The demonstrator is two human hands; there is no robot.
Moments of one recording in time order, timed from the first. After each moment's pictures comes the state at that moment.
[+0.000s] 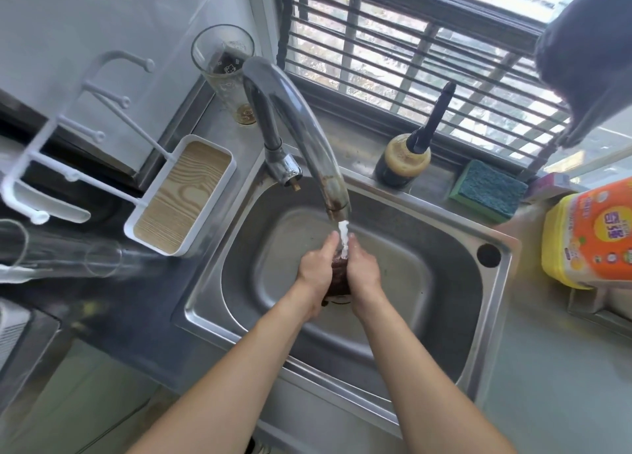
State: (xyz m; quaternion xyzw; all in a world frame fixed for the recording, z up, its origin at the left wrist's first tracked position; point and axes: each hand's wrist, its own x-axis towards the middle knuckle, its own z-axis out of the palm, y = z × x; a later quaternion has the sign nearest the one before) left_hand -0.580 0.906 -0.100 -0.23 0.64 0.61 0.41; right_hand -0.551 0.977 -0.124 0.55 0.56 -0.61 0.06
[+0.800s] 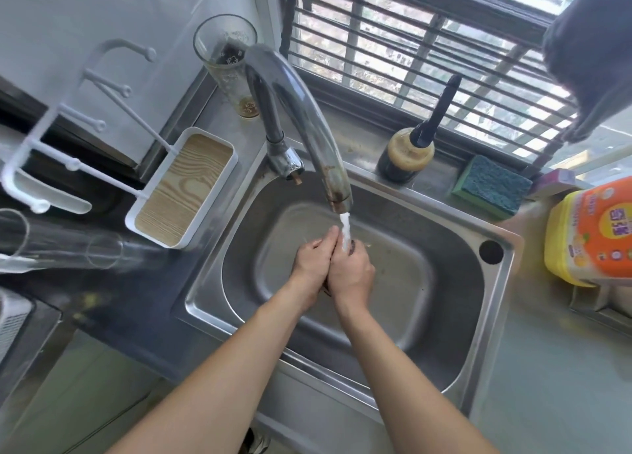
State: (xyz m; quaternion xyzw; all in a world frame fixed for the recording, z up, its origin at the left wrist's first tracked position) left_hand -0.585 0.902 -0.109 -0.20 0.65 0.61 0.40; right_hand -0.547 0.952 -0.100 0.51 0.72 -0.48 0.00
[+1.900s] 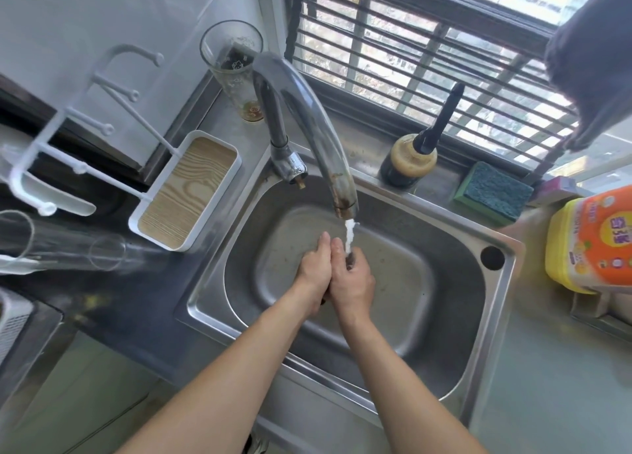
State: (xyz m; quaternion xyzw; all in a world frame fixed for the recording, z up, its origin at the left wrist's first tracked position) left_hand -0.583 0.903 -0.107 -0.24 0.69 0.56 0.39; right_hand -0.532 0.947 -0.119 0.50 0.68 -0.53 0.00
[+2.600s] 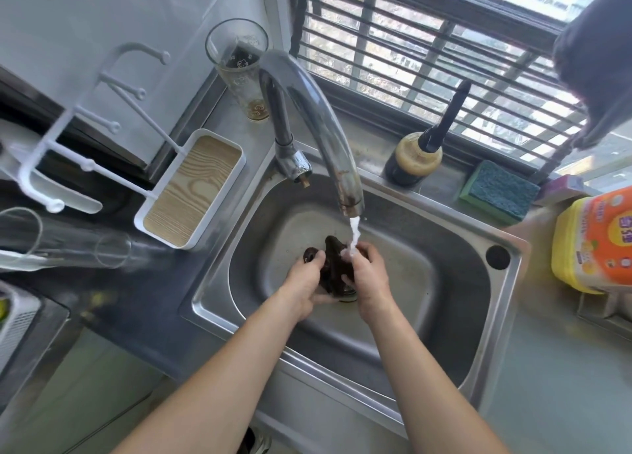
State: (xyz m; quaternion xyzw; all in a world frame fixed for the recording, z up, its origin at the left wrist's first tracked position) left_hand -0.583 0.876 -0.124 -0.33 0.59 0.59 0.44; right_hand -0.535 0.978 -0.133 0.50 0.53 -0.68 0.06
